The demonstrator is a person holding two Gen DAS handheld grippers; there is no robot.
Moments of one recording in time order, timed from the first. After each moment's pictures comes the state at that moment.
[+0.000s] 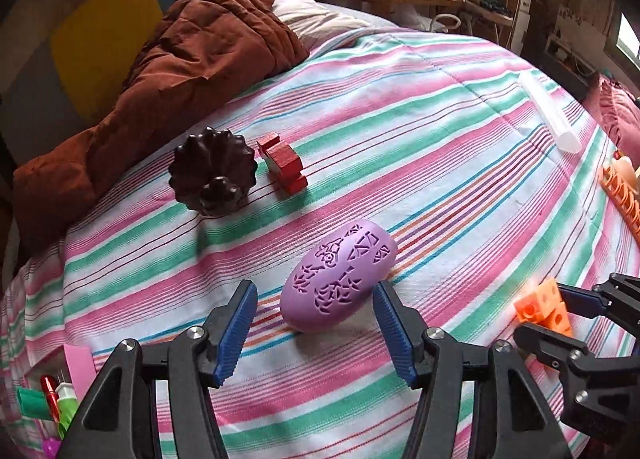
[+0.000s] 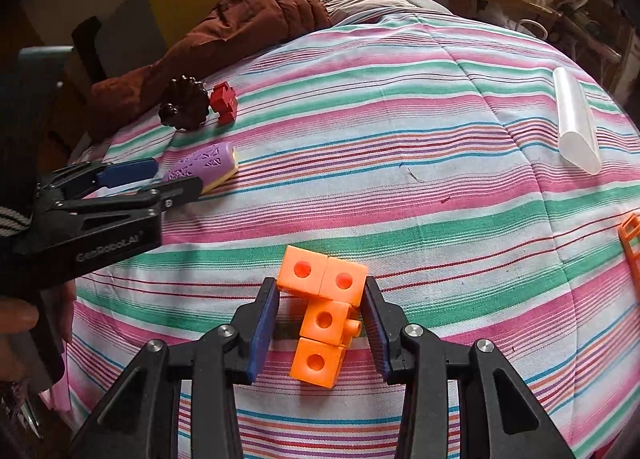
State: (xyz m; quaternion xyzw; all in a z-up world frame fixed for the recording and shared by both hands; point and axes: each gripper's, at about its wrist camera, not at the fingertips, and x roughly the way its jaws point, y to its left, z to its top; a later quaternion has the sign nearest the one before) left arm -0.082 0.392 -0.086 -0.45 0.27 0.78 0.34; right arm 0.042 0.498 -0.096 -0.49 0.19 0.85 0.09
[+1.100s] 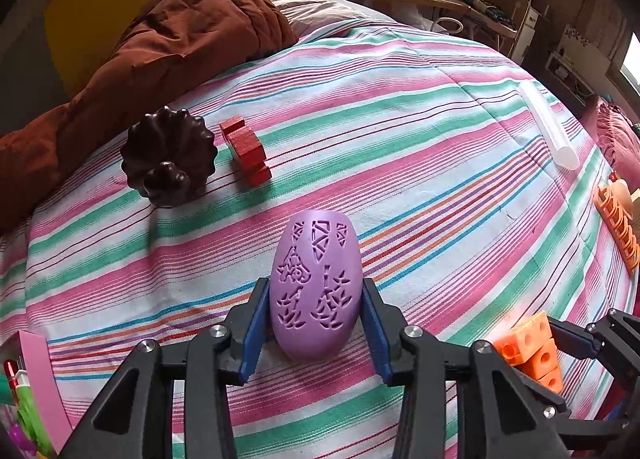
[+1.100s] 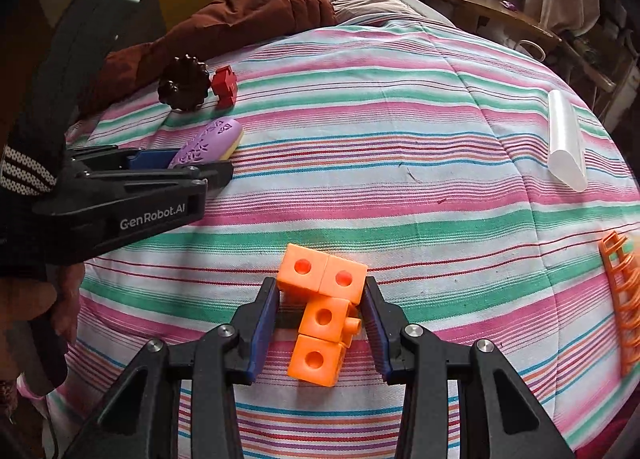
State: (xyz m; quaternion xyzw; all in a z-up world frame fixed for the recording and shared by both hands) left arm -0.076 0.402 -0.097 -0.47 0.22 0.78 0.34; right arm 0.038 0.481 -0.100 -0.50 0.13 0.85 0.11
